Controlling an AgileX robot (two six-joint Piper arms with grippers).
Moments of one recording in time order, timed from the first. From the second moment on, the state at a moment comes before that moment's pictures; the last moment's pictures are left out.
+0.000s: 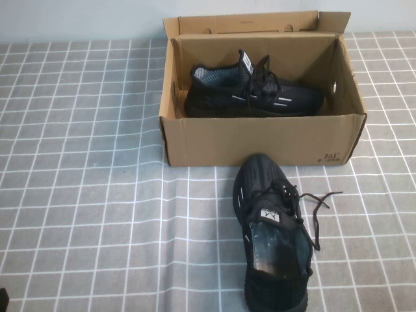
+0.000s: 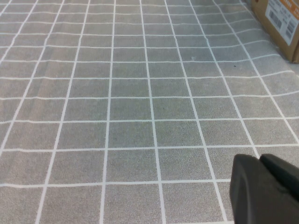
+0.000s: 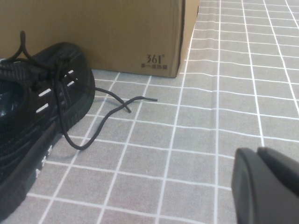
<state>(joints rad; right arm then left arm) 0.17 -0.01 0.03 0.25 0.34 -0.16 -0.10 -0.01 0.03 0.02 0.39 -0.01</state>
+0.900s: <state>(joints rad) 0.17 -0.01 0.03 0.25 0.33 -0.16 -0.10 -0.01 0.03 0.02 0.39 -0.01</state>
